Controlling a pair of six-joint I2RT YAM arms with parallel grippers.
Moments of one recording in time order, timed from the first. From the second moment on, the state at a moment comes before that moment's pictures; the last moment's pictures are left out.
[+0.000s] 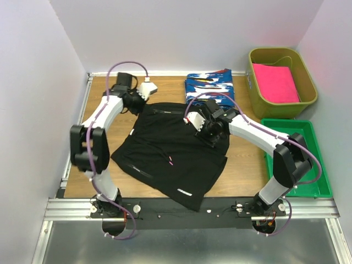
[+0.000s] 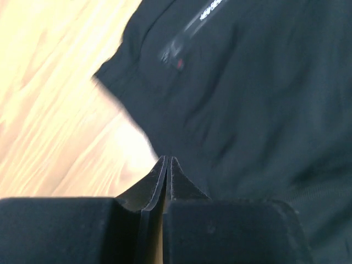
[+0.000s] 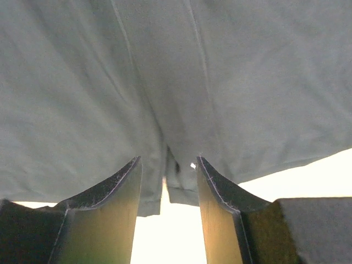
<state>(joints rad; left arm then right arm) -0.12 1.71 1.41 -0.64 0.37 0.64 0.65 1.64 1.22 -0.75 -0.09 -0.50</state>
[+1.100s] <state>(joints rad) 0.08 1.56 0.95 -0.62 0.30 0.76 0.58 1.82 1.33 -0.68 -0.17 -0.34</state>
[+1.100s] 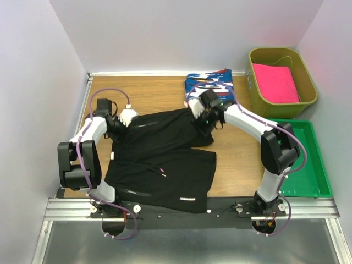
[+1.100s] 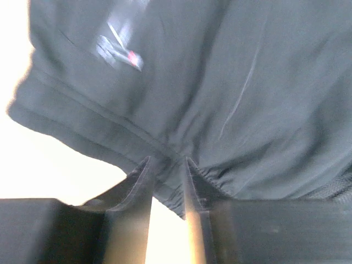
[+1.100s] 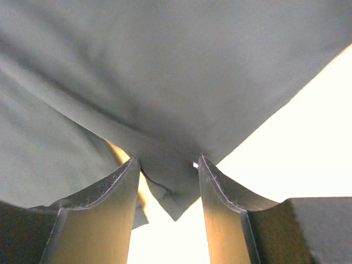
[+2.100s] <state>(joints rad) 0.08 1.84 1.29 -0.61 0.43 0.77 0.41 2.01 1.39 -0.53 -0.35 -0.36</state>
